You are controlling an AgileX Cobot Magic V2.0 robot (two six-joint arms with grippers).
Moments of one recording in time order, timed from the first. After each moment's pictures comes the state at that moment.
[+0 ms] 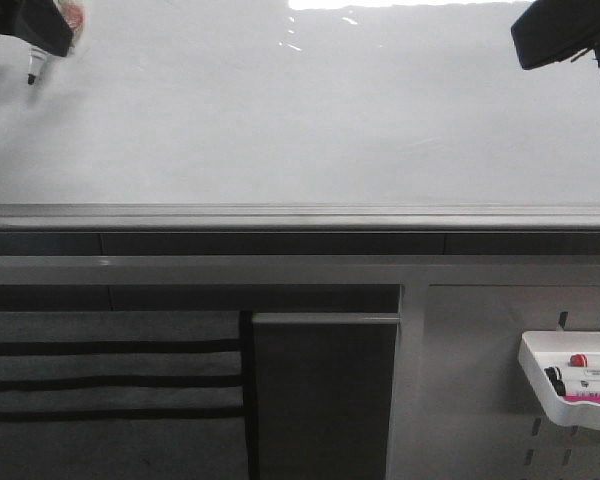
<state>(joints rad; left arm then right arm) -0.25 1.40 -0.99 -0.04 0.21 0.12 0.47 0.88 -0.67 0.32 0.40 -0.19</state>
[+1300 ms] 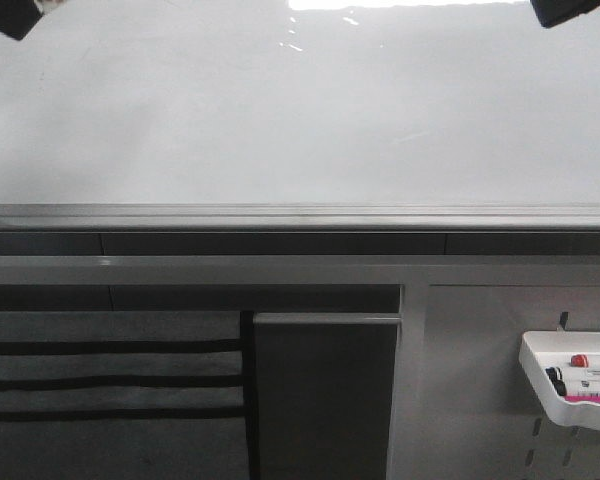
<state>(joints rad) -0.43 1.19 -1.04 -0.06 0.72 0.33 0.47 0.89 -0.81 0.32 0.64 -0.20</state>
